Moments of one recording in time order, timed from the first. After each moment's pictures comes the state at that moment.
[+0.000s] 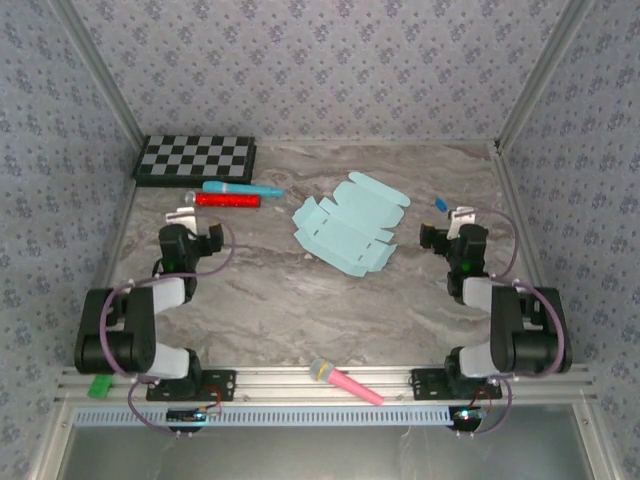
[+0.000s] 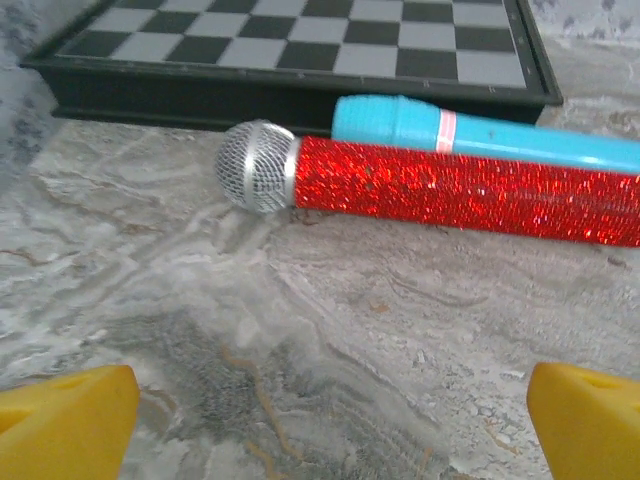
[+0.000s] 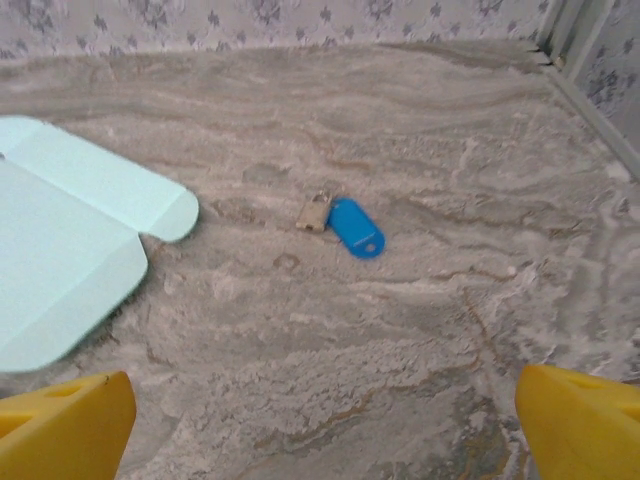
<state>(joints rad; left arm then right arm) 0.01 1.36 0.42 0.52 -0.10 -0.08 -0.05 1.36 0.40 0.57 0.02 0.01</state>
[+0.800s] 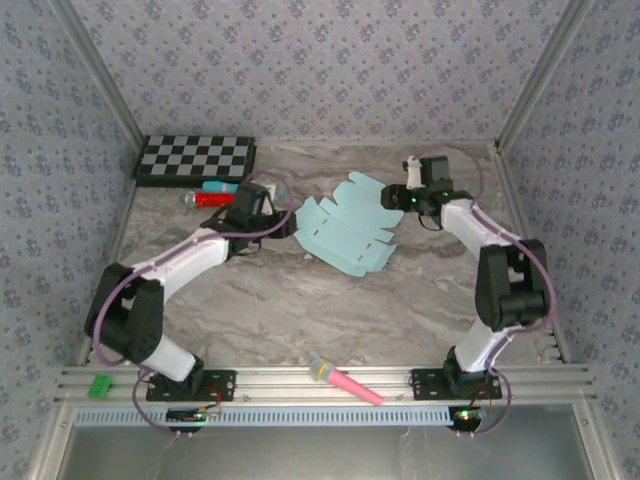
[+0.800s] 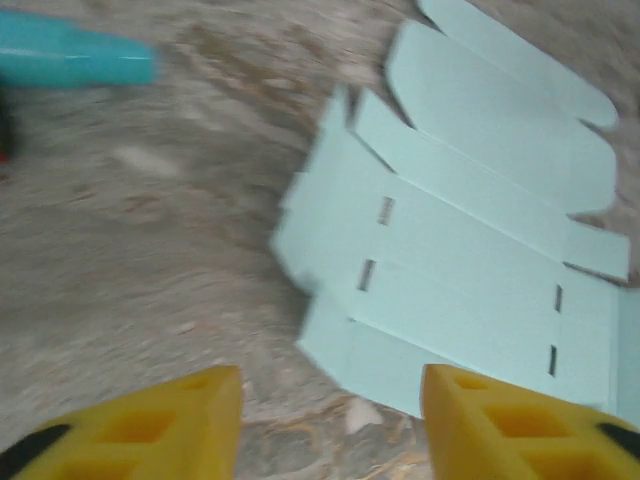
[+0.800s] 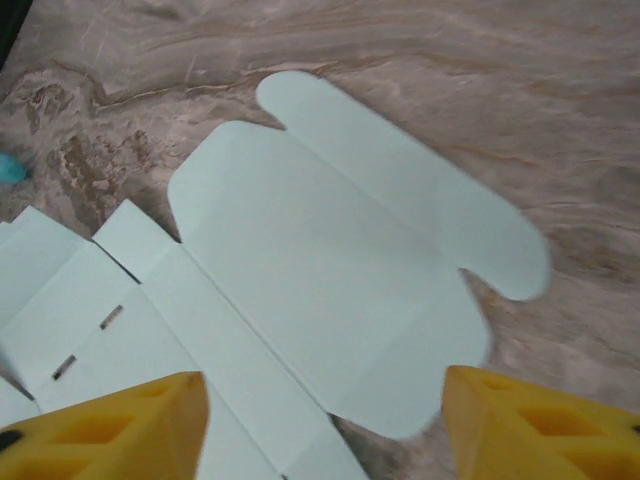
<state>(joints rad) -0.52 1.55 1.02 -0.20 0.11 -0.44 0.17 1.72 1.21 -0.28 -0.24 0.16</state>
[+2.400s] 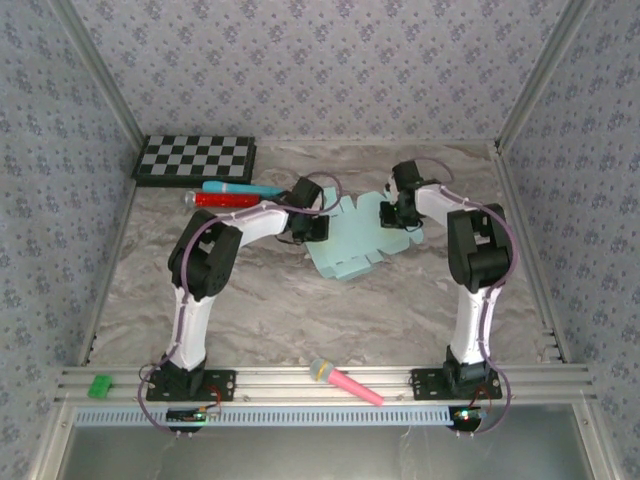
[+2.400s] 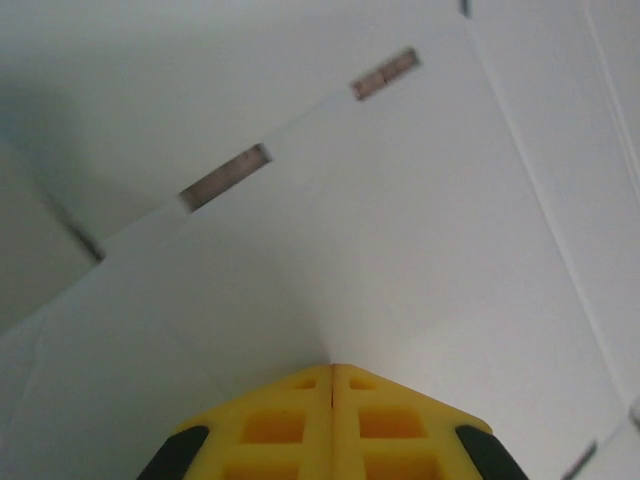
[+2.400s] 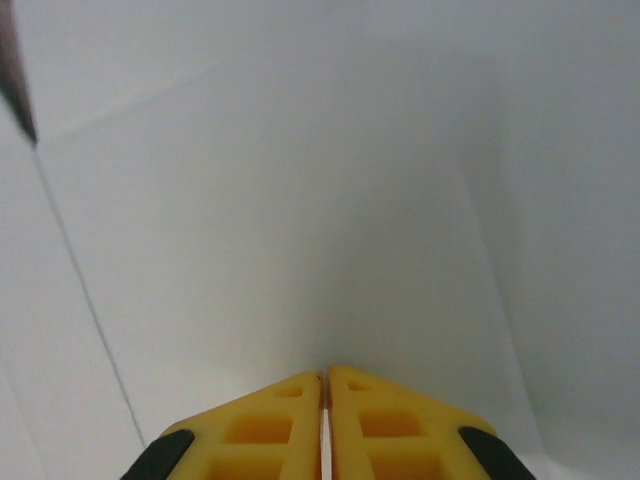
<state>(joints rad) -0.60 2.13 1.49 -0.41 0.21 -0.50 0.22 2.01 1.37 -0.56 -0.15 0.20</state>
